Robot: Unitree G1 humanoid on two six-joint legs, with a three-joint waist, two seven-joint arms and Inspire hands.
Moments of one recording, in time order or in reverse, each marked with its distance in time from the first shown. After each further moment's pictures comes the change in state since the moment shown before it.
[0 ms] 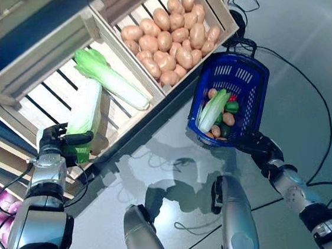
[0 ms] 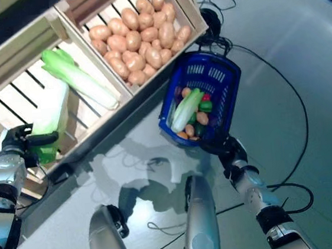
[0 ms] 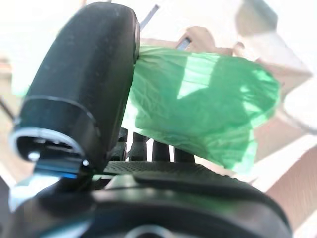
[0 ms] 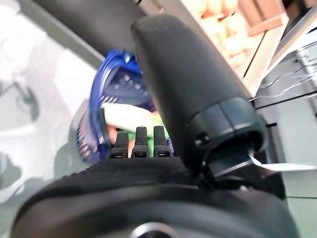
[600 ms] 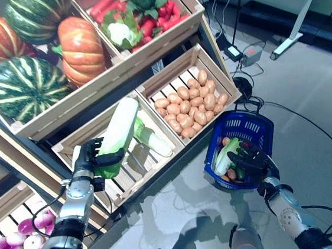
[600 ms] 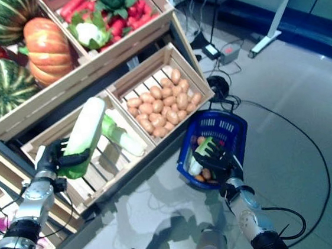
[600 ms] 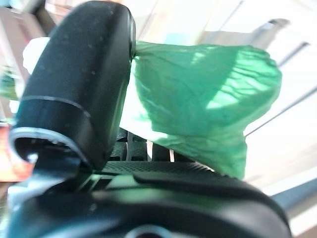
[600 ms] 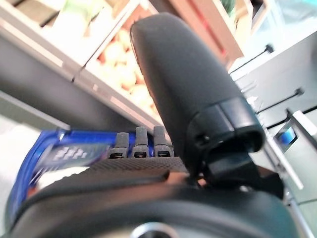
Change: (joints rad) left arm 0.394 -0.193 0.049 -0.450 0.107 -0.152 0.003; right arm 0.175 0.098 -0.041 -0.128 -0.064 -0.028 0.048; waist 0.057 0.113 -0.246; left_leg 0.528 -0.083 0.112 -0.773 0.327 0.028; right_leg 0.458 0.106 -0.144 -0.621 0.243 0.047
